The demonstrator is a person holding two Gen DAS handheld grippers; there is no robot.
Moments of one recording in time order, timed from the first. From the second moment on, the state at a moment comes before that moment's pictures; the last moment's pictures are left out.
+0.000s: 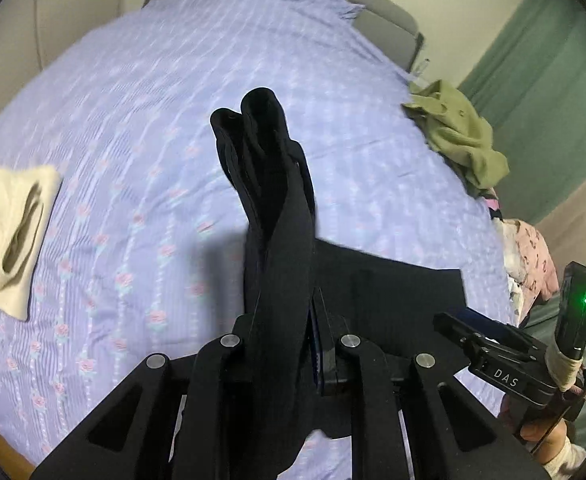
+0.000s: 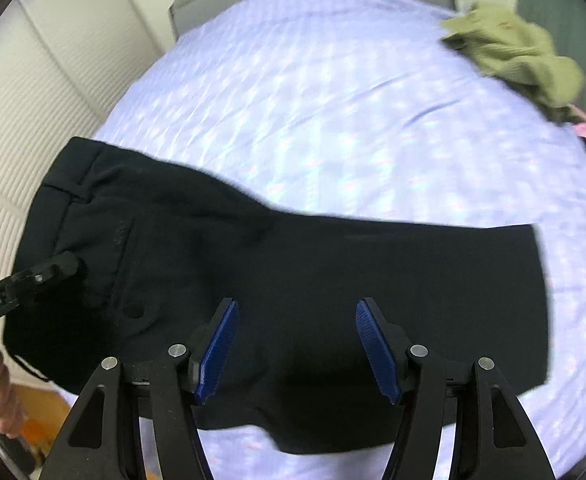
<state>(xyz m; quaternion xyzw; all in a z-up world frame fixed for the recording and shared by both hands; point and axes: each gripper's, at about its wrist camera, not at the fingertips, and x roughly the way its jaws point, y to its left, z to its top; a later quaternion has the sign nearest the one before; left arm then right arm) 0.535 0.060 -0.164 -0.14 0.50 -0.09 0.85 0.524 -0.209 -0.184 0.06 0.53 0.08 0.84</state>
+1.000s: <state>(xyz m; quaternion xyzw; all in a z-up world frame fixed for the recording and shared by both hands) 0.547 -0.336 -0.210 0.01 0.54 -0.14 0.83 0.450 -0.534 -0.234 0.13 0.54 -0.01 0.83</state>
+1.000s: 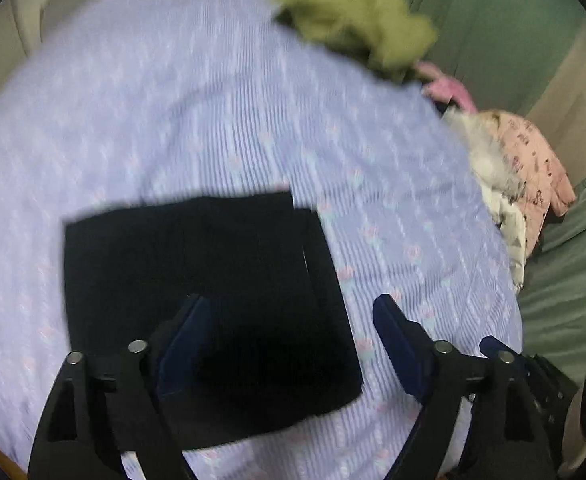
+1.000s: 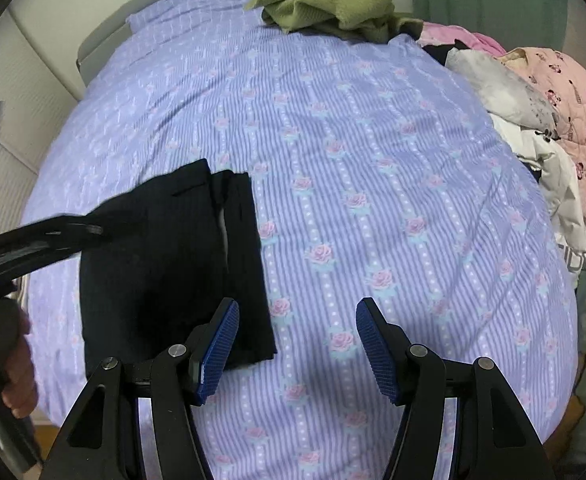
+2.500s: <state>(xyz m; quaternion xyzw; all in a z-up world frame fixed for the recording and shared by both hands) 0.540 -0.229 -0.273 0.00 0.59 0.00 0.81 0.559 -0.455 -0.309 0.23 0.54 0.17 0.79</state>
